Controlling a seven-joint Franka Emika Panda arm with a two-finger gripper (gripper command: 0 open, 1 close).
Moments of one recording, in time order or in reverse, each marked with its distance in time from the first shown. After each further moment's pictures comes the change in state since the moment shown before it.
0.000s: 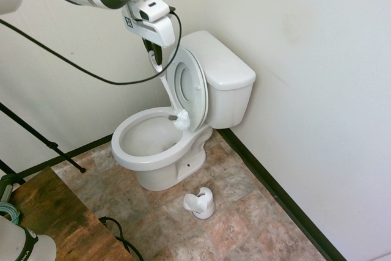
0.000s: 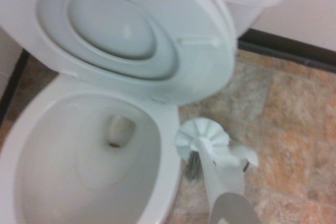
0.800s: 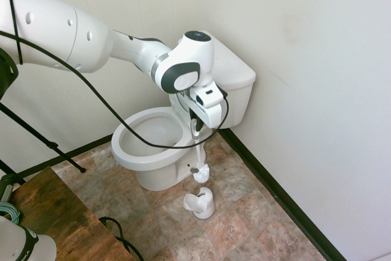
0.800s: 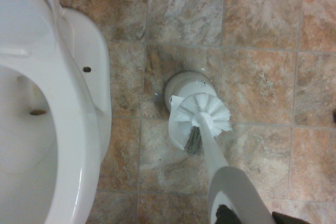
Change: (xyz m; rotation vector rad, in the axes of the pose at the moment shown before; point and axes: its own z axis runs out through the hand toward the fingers) arm 0.099 0.086 0.204 -0.083 -0.158 0.155
